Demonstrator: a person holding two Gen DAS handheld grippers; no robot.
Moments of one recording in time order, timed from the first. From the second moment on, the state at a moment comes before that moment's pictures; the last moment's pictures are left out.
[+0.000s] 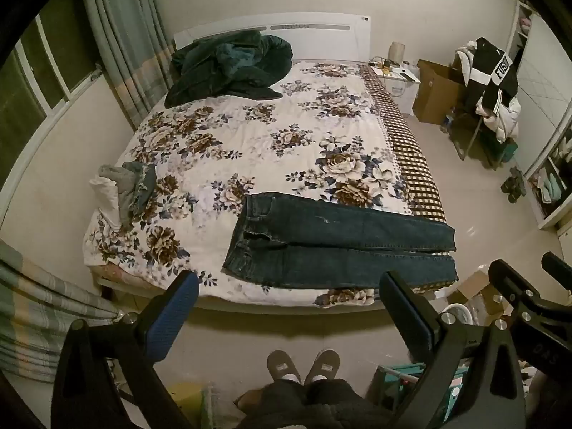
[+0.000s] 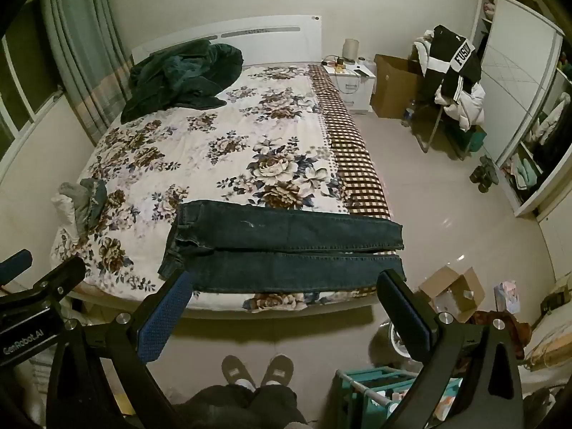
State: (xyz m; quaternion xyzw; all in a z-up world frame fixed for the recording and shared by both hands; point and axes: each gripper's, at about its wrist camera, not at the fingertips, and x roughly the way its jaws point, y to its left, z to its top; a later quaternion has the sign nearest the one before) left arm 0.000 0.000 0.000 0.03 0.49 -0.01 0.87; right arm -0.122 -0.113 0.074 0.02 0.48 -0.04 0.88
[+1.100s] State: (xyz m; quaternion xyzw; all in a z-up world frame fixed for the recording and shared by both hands) left arm 0.006 0.005 0.009 0.03 0.48 -0.01 0.88; right arm -0.120 -0.109 0.078 0.01 0.48 -0.04 0.87
